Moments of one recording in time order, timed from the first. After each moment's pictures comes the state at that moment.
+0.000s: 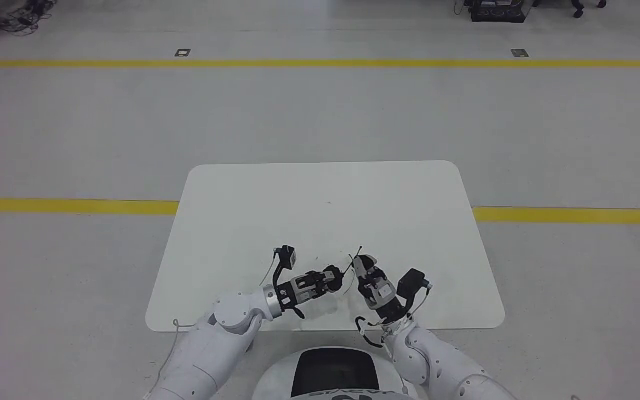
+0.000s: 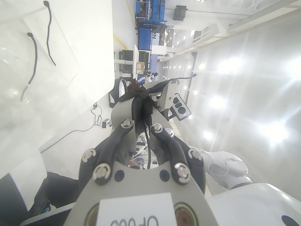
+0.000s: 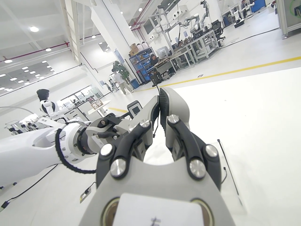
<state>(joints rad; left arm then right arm) 1.48 -1.29 -1.07 -1.24 -0.34 -0.34 -0.81 -1.51 -1.19 0.71 -1.21 -0.84 -0.34 -0.88</state>
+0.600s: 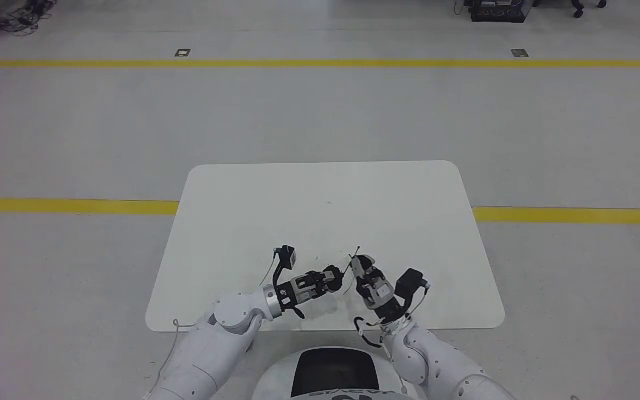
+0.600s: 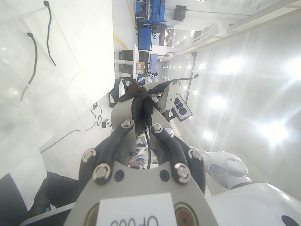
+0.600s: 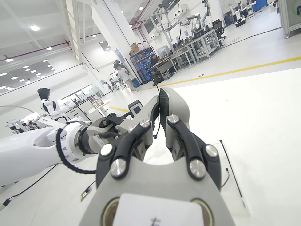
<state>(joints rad) 1.48 -1.29 -1.07 -1.24 -0.34 -0.34 -0.81 -1.51 -1.19 0.71 -1.22 -0.85 -0.34 -0.87</state>
